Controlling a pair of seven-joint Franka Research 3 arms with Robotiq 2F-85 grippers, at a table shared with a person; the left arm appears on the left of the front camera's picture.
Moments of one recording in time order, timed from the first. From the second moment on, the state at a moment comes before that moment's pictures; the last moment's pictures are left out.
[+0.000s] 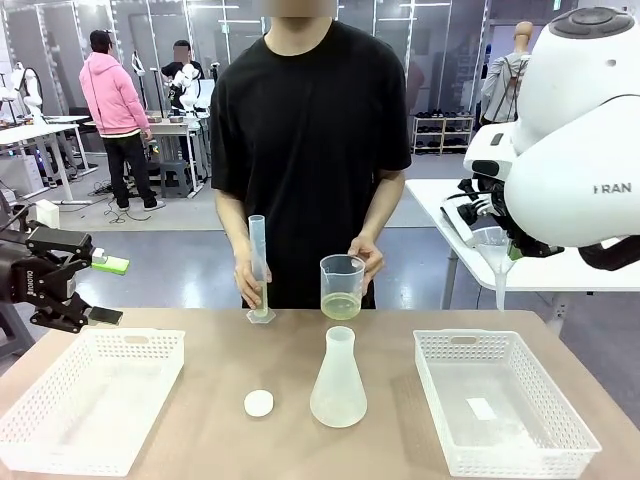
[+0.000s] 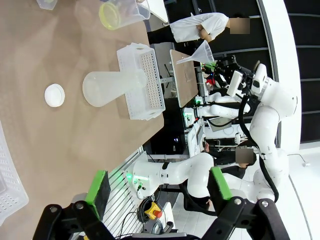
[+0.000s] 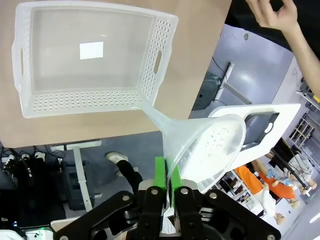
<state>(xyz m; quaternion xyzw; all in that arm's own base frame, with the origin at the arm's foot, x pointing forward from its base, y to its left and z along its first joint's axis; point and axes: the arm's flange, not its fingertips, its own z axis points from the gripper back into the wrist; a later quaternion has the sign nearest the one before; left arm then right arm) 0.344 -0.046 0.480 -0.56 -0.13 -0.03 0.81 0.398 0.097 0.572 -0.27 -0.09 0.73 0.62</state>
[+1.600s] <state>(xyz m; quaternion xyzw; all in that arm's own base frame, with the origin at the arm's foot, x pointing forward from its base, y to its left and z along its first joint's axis) 0.344 -0.046 0.480 -0.56 -0.13 -0.03 0.82 0.353 0.264 0.590 -0.28 -0.25 0.87 0.33</state>
